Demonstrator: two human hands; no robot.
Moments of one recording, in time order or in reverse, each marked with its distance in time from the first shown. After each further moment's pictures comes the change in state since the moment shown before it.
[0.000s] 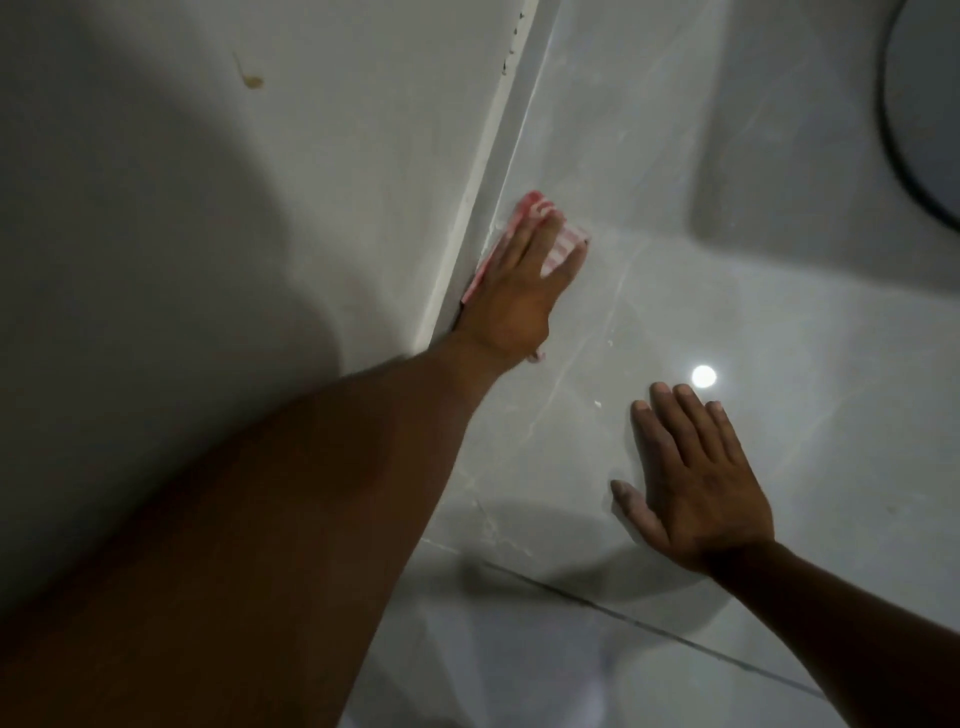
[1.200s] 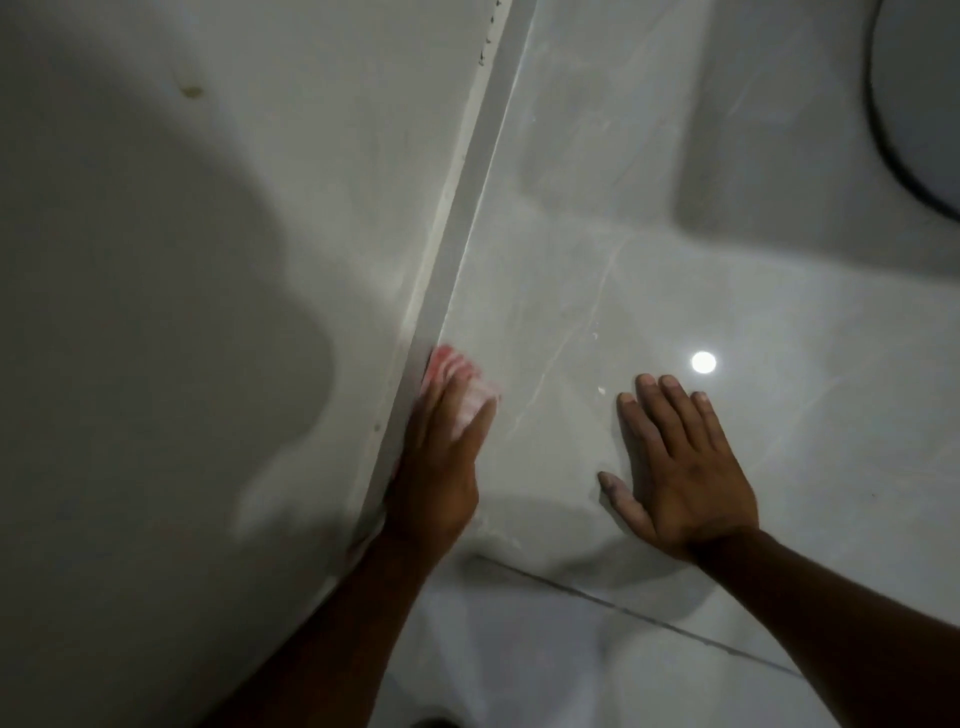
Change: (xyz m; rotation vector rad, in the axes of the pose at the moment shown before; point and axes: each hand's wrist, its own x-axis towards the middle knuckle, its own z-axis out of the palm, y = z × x) left_hand -0.172 0.044 0.030 -0.303 0.263 -0.231; right_hand 0.001 -0.002 -0.005 0.018 0.000 -0.008
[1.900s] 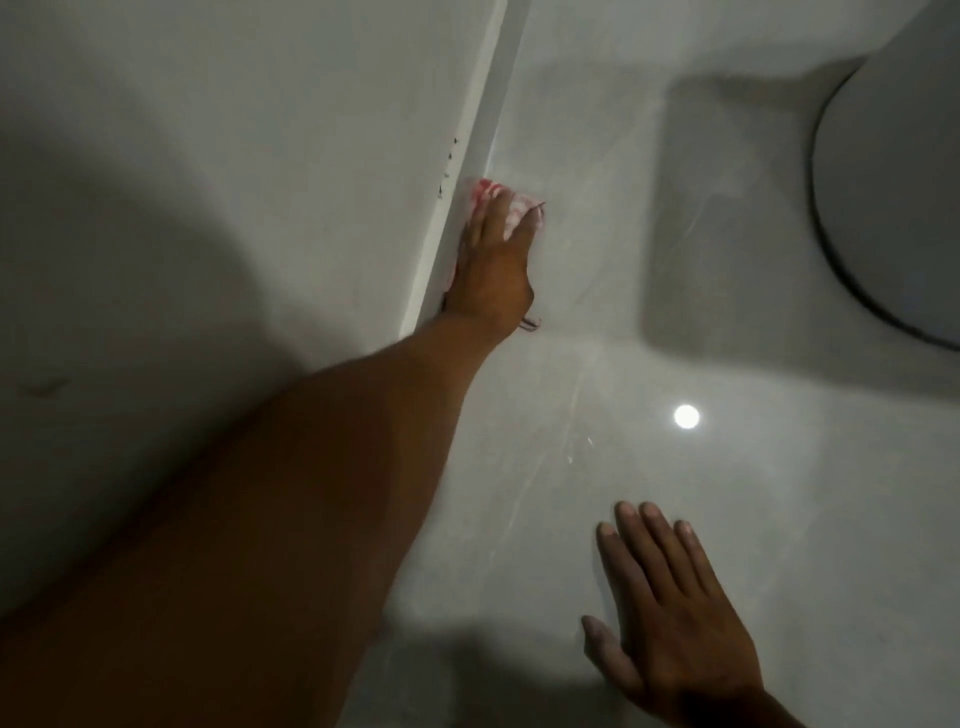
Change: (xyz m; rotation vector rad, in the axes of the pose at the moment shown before) left_hand 0.329 0.019 0.021 0.003 -0.133 -0.028; right_hand 0.004 -0.002 0.004 0.022 -0.006 0.027
